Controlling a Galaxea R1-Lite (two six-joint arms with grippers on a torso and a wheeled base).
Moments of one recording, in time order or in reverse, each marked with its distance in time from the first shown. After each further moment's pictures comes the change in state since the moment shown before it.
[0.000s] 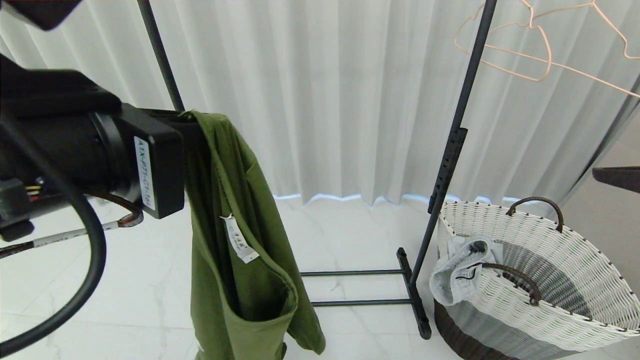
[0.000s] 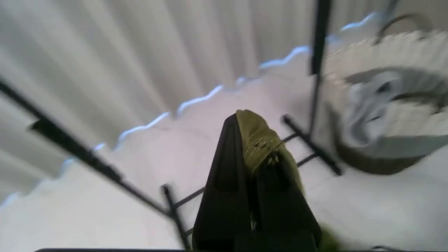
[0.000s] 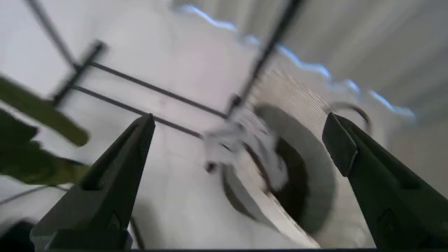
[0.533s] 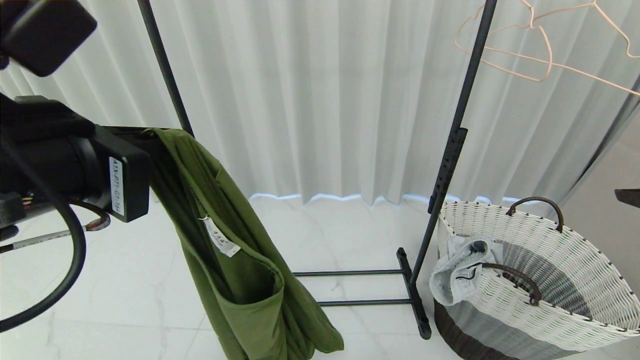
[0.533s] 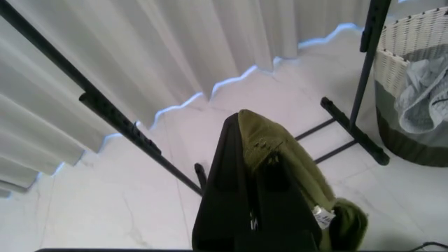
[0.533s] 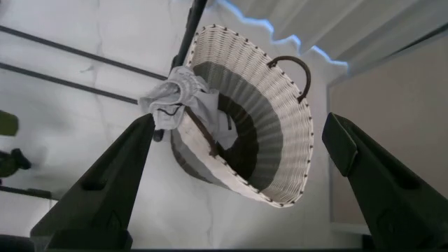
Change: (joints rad) left arm 0.169 -0.051 0.077 0.004 -0.047 0.057; right arm -0.221 -0.003 0.072 -0.004 -0.006 -0.115
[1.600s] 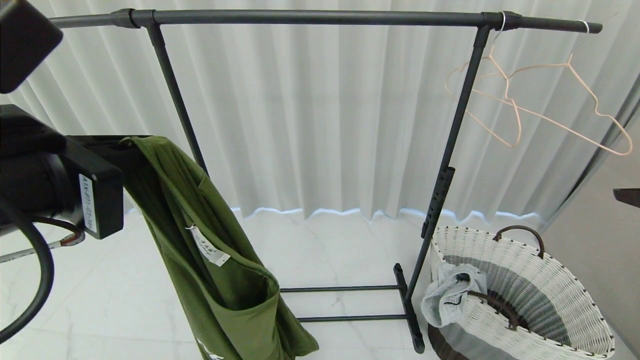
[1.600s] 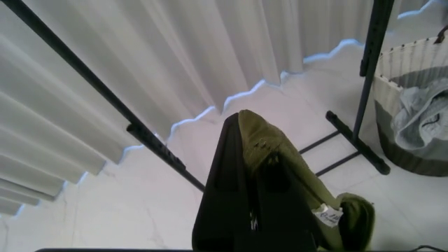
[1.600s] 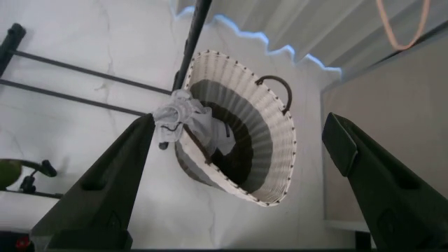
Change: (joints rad) left arm 0.003 -0.057 0.051 -0.008 -0.001 0.033; right arm -0.003 -0.002 0.007 -0.005 0.013 0.032
